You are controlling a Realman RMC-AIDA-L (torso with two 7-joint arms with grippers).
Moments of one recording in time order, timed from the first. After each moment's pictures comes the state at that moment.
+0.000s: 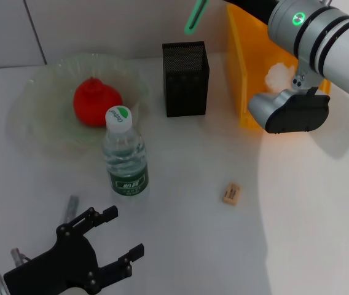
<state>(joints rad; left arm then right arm) -0.21 -2.08 1.38 0.30 1.15 1.48 -0.62 0.36 2.09 -1.79 -1.40 -2.92 -0.16 0.53</state>
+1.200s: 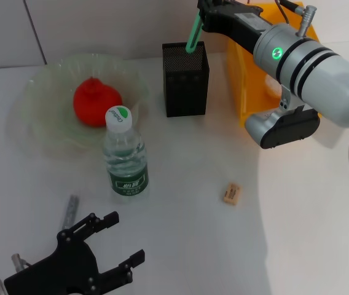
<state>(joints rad) -0.21 -2.08 1.39 0.28 1.16 1.49 -0.62 0.44 2.09 -1.82 -1.09 -2.91 0.10 0.39</state>
